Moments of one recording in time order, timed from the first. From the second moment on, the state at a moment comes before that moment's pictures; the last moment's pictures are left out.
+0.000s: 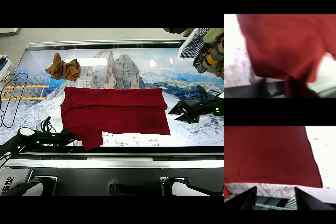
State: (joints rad) left arm 0.10 -1.18 0.44 0.69 -0.92 -1.36; right arm -0.40 -1.40 1.19 -1.03 1.44 1.44
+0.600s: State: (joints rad) left arm 0.08 -1.18 0.44 0.68 -0.89 -1.37; right arm -0.53 -1.27 1.18 -1.03 1.44 1.43
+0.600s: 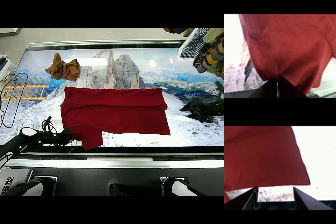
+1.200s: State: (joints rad) left arm 0.08 -1.18 0.44 0.67 -0.91 -1.37; right arm -0.62 -1.41 0.92 -0.95 1.33 1.24
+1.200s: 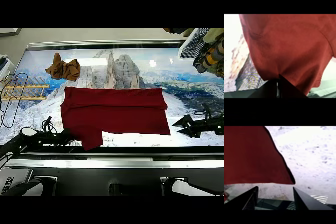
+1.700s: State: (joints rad) left arm 0.08 -1.18 0.44 0.67 -0.91 -1.37; right arm -0.56 -1.48 0.86 -0.90 1.26 1.20
